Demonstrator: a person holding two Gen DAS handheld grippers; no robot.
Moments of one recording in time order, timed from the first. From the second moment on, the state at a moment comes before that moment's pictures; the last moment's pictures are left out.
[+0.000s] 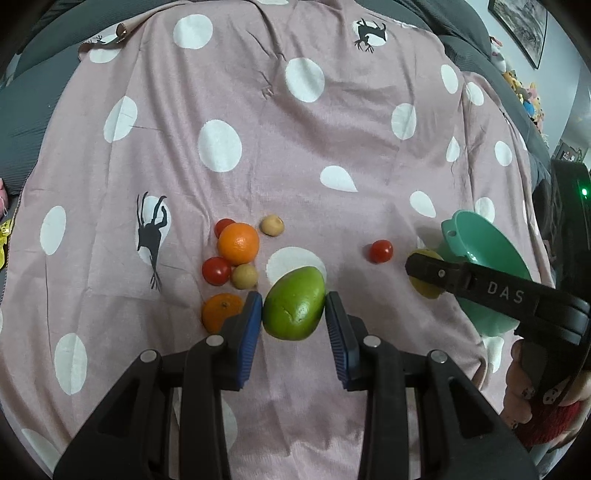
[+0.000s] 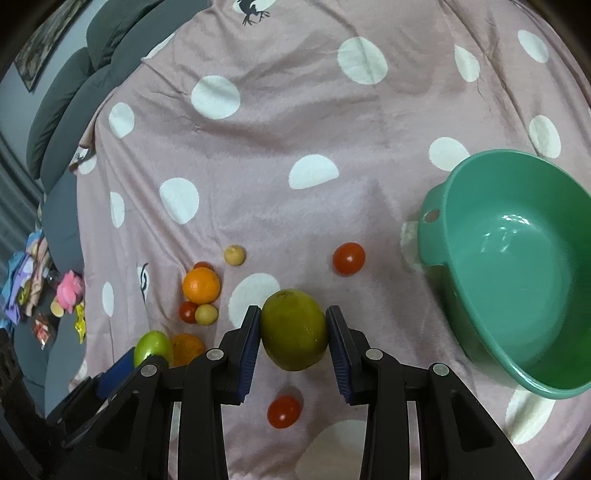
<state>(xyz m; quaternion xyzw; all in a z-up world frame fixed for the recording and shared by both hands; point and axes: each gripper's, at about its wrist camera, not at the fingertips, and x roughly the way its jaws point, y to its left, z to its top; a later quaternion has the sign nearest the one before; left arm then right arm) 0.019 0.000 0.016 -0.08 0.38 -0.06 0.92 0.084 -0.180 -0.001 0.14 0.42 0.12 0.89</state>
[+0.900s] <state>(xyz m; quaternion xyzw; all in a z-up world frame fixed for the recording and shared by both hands) -0.005 0.010 0.023 -0.10 0.36 -0.06 0.92 0.064 -0.168 0.023 0.12 0.38 0.13 0.91</state>
